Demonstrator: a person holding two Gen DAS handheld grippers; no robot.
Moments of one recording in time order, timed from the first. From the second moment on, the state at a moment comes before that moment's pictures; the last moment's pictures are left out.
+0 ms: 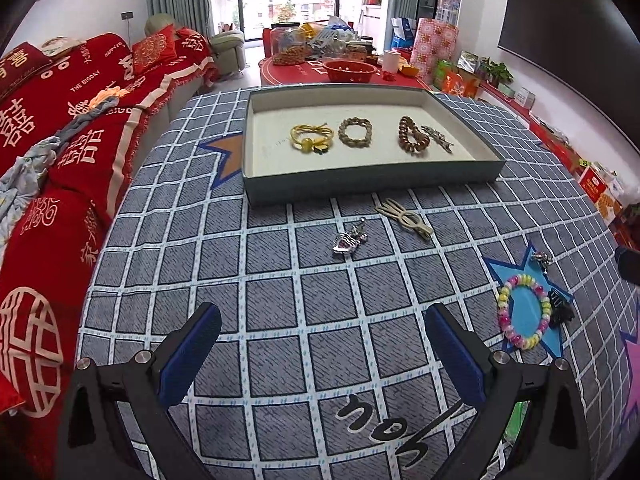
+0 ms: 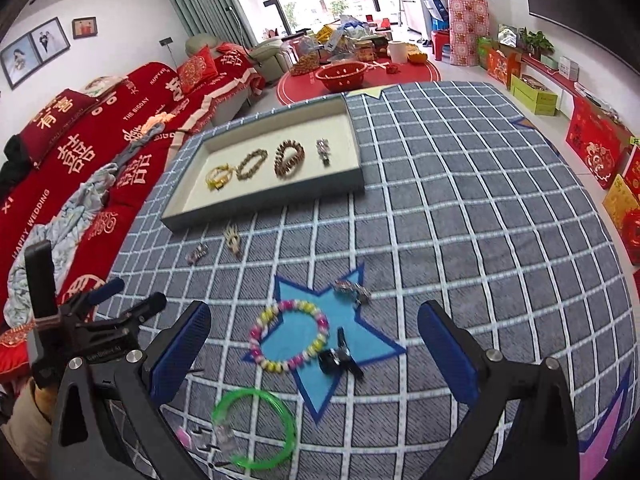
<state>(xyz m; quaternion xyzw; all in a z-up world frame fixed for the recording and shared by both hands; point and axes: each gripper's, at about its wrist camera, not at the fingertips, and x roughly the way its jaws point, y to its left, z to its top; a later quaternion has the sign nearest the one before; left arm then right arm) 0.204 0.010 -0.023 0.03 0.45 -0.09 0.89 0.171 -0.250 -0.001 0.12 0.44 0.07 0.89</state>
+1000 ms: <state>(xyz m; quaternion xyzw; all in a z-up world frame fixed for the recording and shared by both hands) 0.251 -0.009 -0.047 0.06 0.46 -0.09 0.88 0.164 -0.240 -0.065 0.02 0.51 0.03 0.86</state>
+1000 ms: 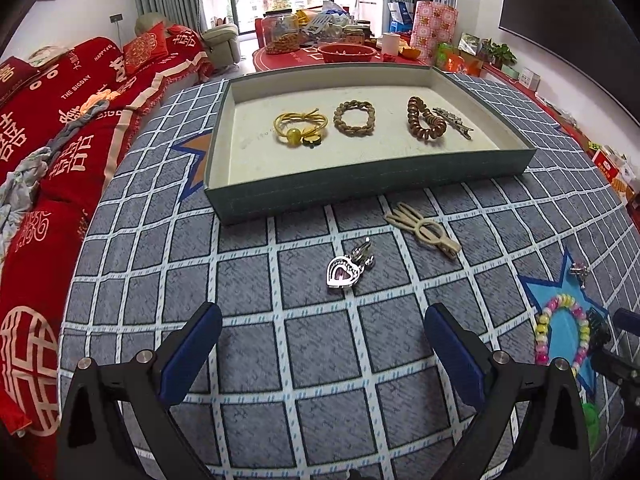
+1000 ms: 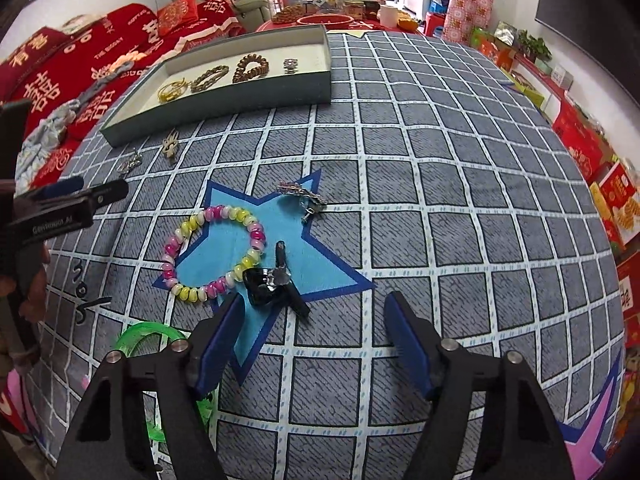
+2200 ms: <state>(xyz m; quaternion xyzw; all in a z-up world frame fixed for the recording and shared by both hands) 0.247 -0.016 -0.037 0.03 0.46 -0.16 0.87 0.162 -0.224 -0.056 -0.02 0.49 0.05 0.87</state>
